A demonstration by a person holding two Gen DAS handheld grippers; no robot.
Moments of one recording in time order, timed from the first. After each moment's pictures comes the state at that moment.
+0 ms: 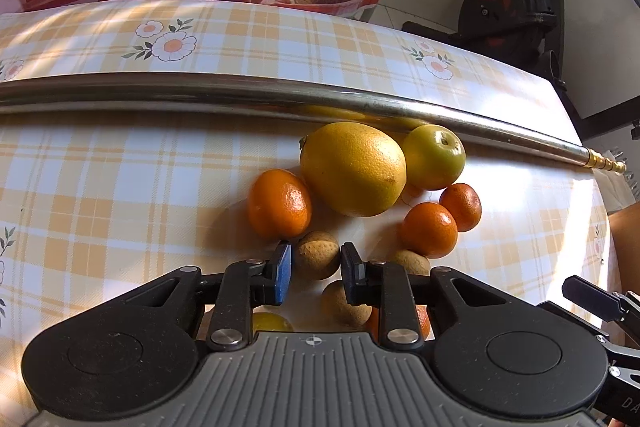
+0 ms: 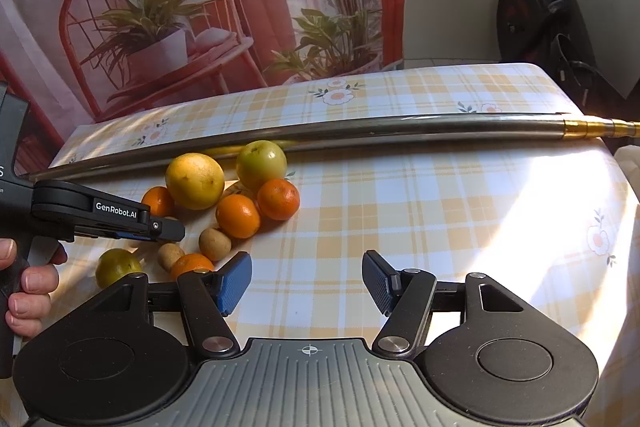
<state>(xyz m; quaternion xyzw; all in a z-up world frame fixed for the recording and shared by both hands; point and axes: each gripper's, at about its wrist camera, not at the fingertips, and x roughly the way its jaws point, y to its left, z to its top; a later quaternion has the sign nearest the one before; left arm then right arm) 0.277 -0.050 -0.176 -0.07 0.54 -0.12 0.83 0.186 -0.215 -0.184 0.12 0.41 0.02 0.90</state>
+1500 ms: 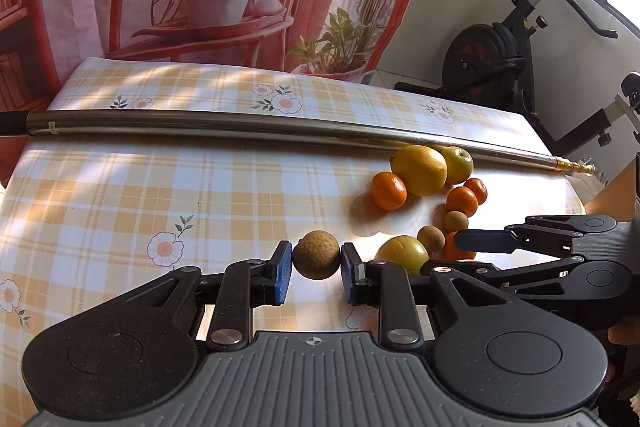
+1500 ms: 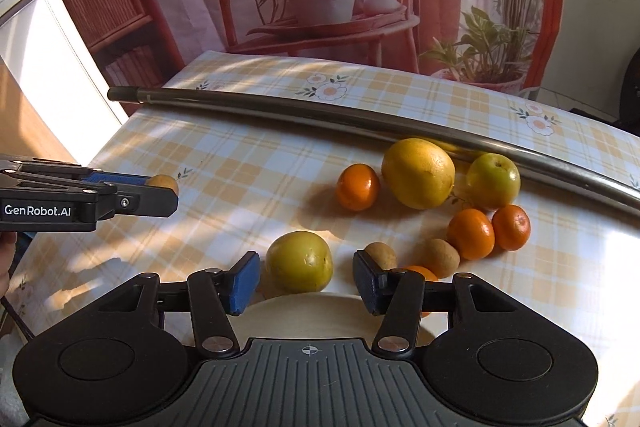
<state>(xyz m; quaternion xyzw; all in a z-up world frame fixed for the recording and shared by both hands) 0.185 0.079 -0.118 -0.06 0.44 -0.14 0.88 0.216 -0.062 -0.170 0.02 0.43 0.19 0.88</state>
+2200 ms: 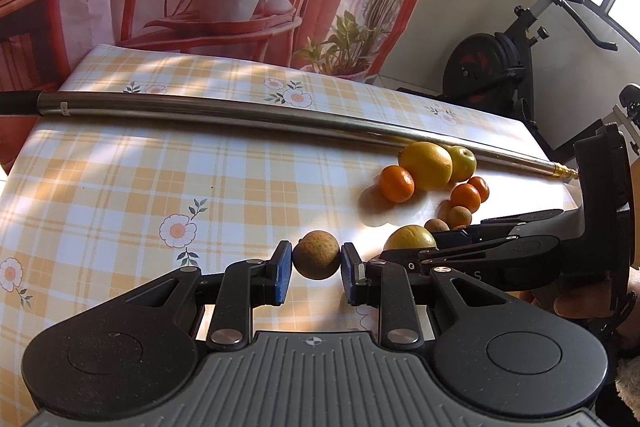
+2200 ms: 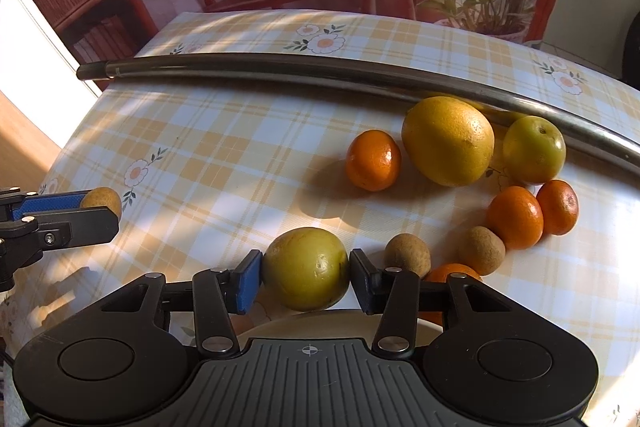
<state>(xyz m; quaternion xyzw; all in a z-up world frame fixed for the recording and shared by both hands) 0.173 0.093 -0.123 -0.08 0.44 -0.14 0.89 0.252 -0.044 -0.206 0.04 0.50 0.16 0.85</state>
